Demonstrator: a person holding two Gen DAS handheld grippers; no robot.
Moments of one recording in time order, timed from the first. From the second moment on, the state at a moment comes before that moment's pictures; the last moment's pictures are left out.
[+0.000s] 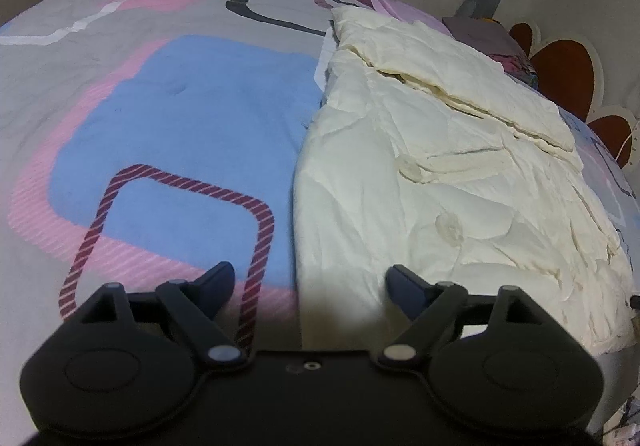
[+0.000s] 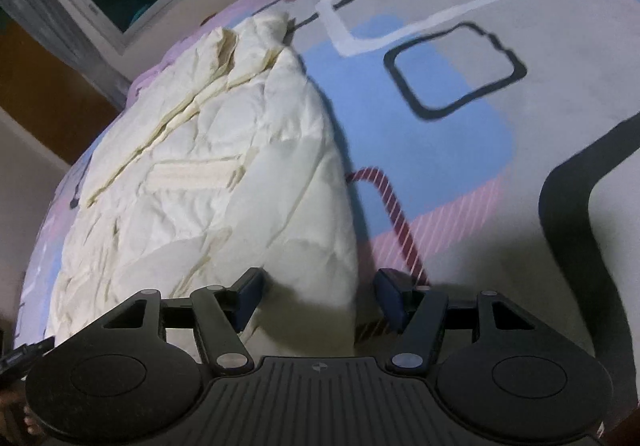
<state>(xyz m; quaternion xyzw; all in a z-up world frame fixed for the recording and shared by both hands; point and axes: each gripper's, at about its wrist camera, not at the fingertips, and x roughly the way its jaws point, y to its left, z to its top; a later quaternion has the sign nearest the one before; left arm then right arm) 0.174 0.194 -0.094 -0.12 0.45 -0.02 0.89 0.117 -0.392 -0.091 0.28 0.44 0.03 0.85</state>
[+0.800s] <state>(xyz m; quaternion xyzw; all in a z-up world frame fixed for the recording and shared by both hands) 0.179 0.211 -0.027 -0.32 0.29 -0.14 0.89 0.160 -0.402 -0.017 0.35 0.34 0.16 0.86</state>
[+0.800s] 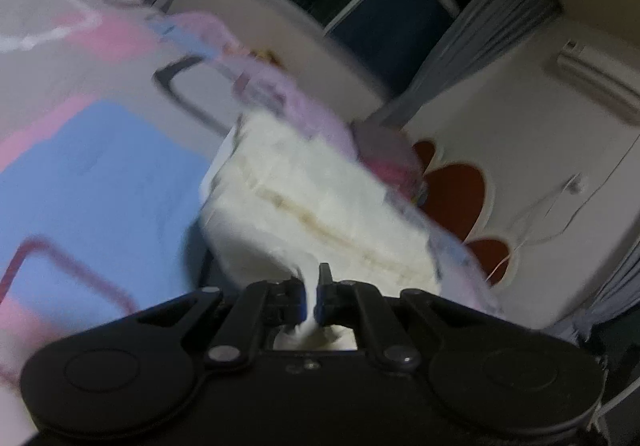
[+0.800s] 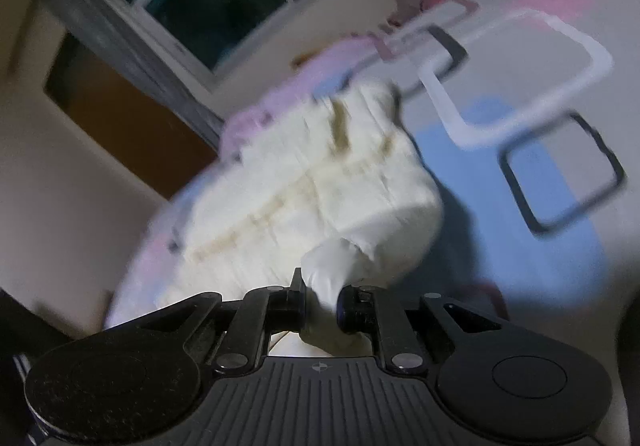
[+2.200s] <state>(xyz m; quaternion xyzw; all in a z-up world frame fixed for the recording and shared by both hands) 0.629 0.218 -0.086 -0.22 0.40 -0.21 0.86 0.580 -0.414 -0.071 0.28 0.42 0.10 0.86</state>
